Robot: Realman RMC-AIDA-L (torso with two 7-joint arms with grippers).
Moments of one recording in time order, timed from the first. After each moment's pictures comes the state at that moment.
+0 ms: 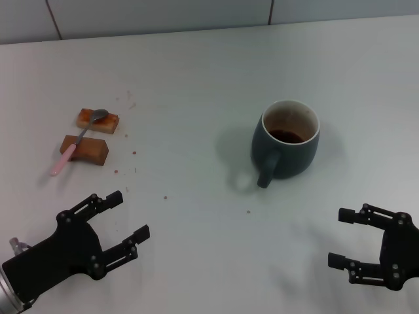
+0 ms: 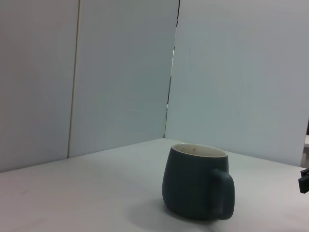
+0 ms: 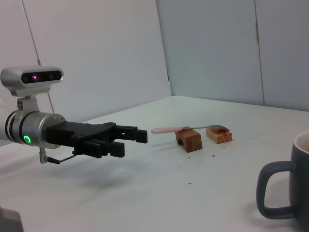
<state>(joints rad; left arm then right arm) -0.24 -2.07 0.64 0.19 1.78 1.60 -0.61 0.29 2.08 -0.28 -0.50 -2.32 -1.79 0.85</state>
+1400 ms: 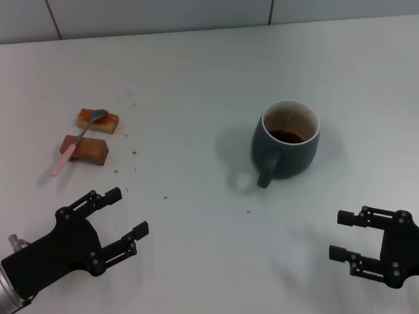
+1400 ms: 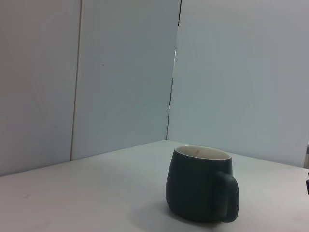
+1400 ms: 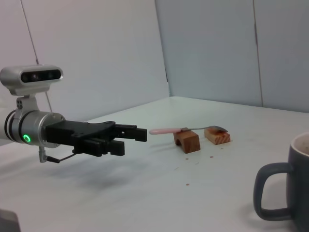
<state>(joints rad) -0.24 -2.07 0.63 0.19 1.78 1.60 -0.61 0.29 2.07 -0.28 -0.50 -2.32 -1.79 0.85</state>
